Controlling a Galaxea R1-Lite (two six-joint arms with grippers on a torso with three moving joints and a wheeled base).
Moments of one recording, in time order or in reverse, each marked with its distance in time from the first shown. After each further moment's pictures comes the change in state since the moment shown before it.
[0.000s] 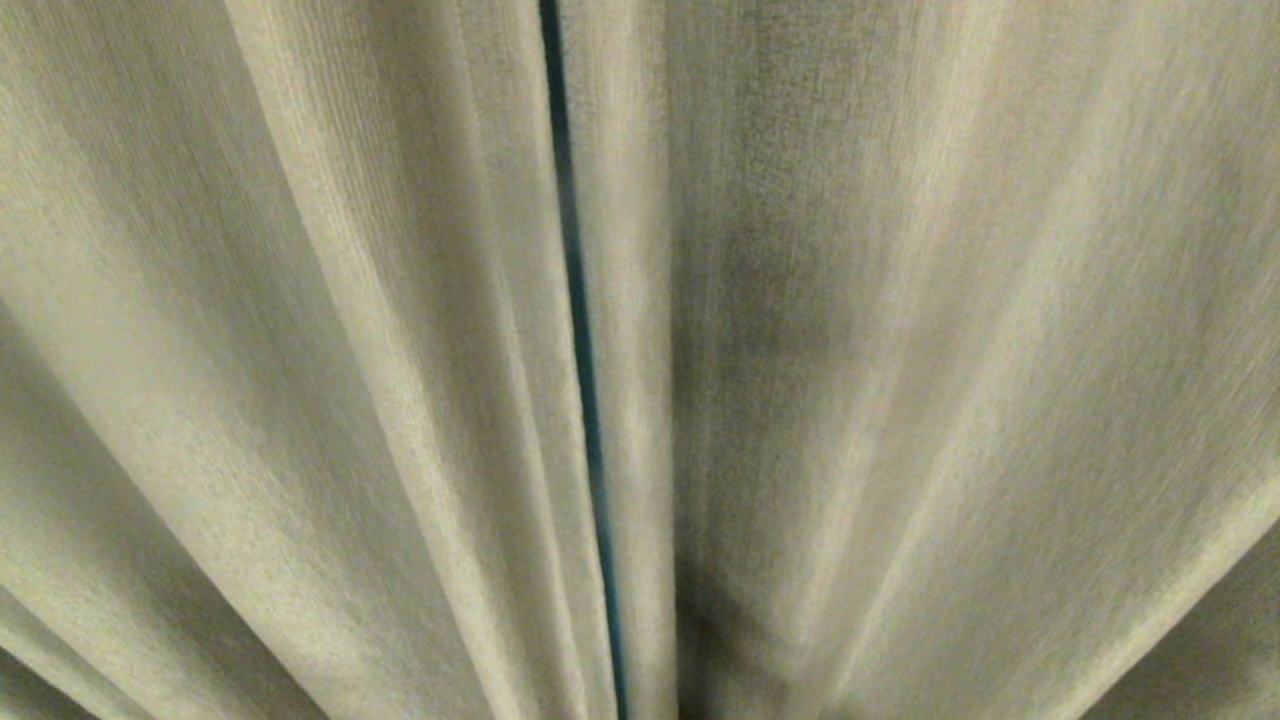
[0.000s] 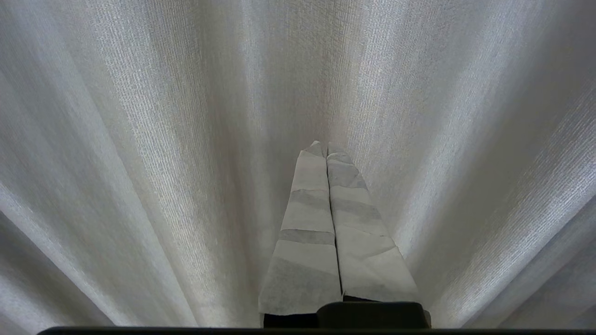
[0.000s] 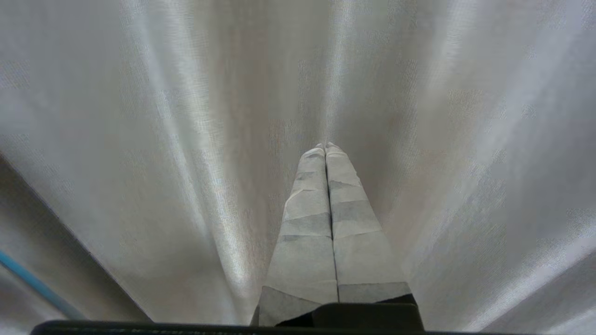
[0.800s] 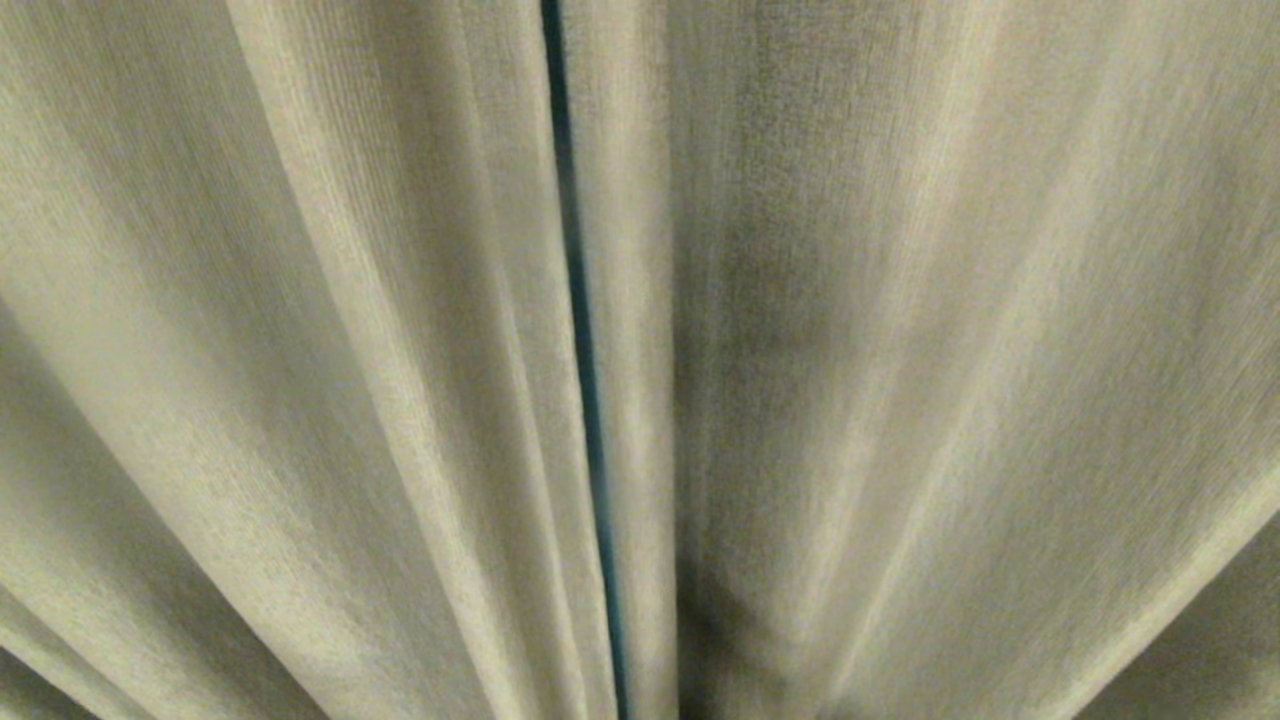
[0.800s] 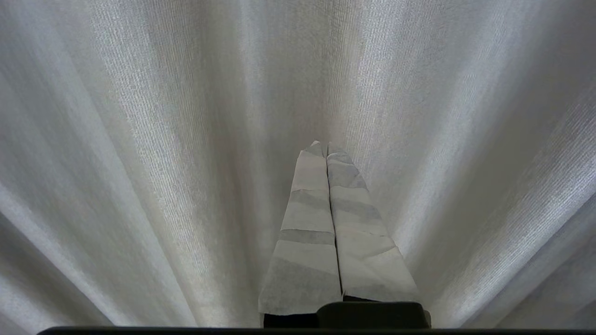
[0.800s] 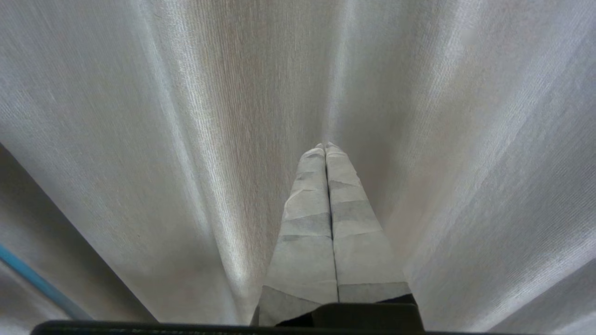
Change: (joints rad) left arm 0.000 0.000 0.000 0.000 0.000 0.000; right arm 0.000 0.000 0.000 0.001 0.011 -0.001
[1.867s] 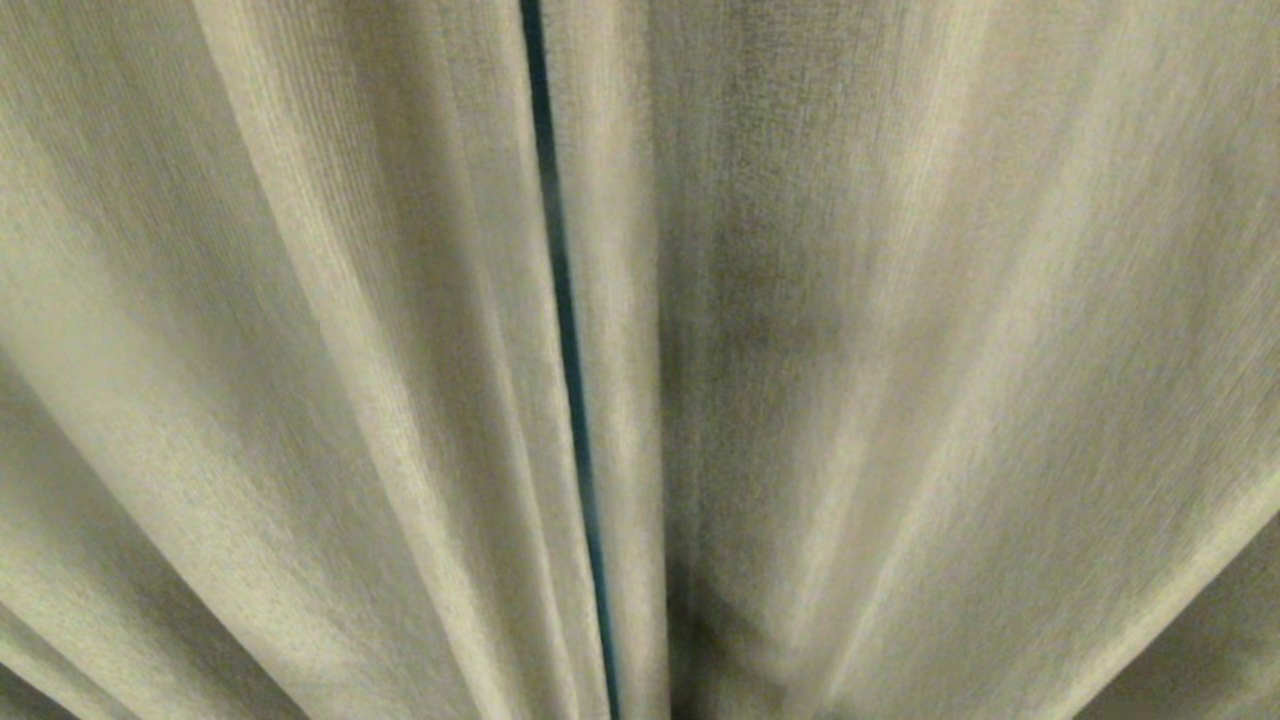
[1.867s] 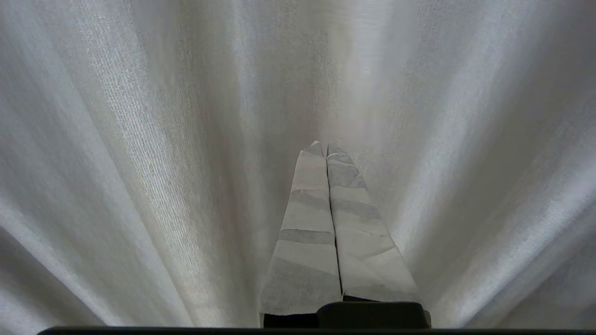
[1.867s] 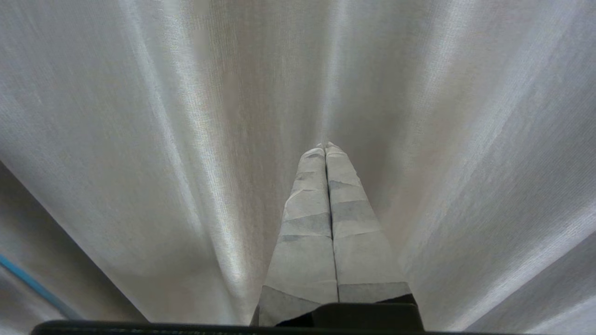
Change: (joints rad) left arm 0.000 0.000 0.000 0.000 0.001 0.000; right arm 0.000 0.000 0.000 -0.001 0.000 0.000
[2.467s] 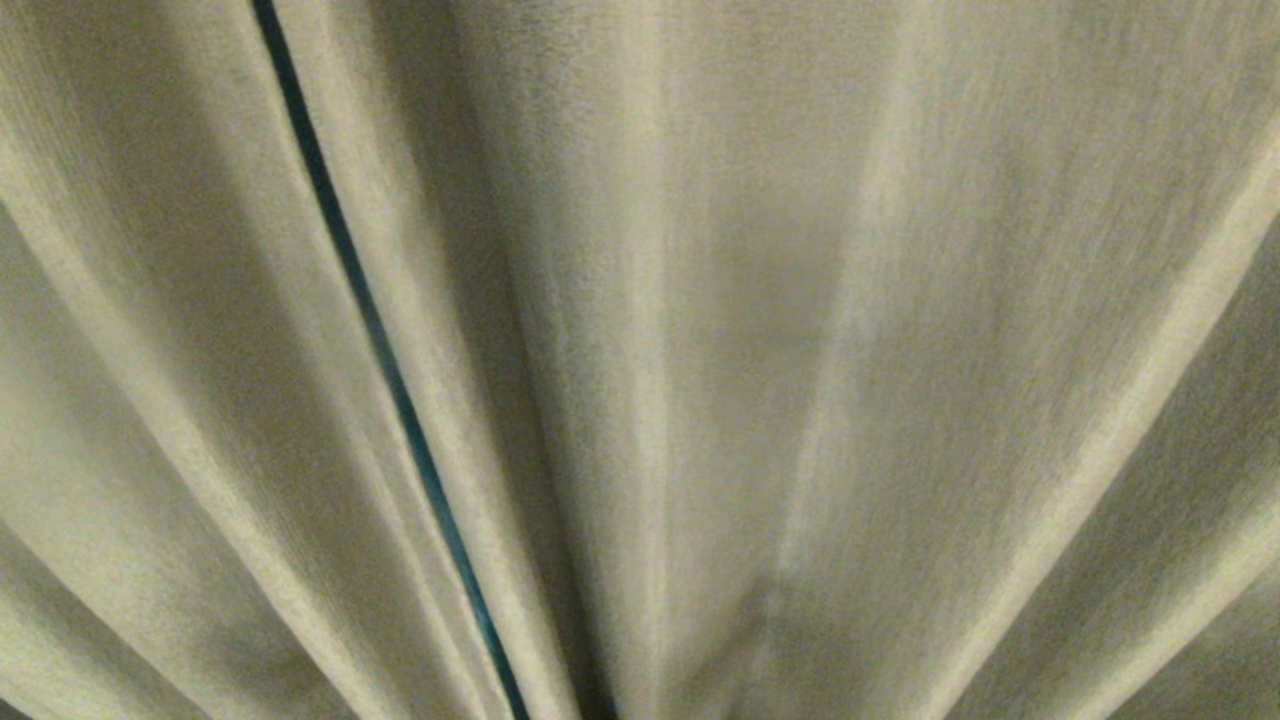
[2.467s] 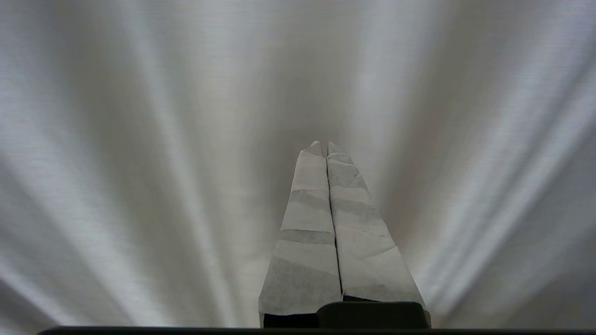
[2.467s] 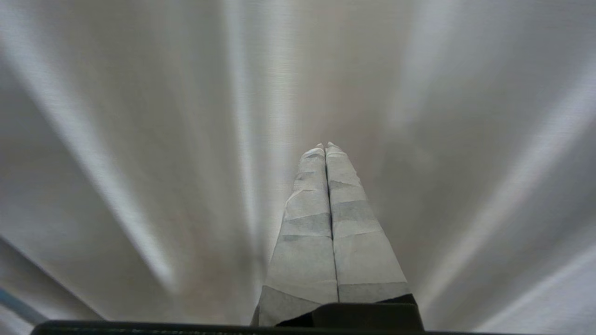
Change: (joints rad) left arm 0.000 0.000 0.000 -0.002 0.000 0.000; right arm 0.000 0.000 0.000 0.001 0.000 0.000
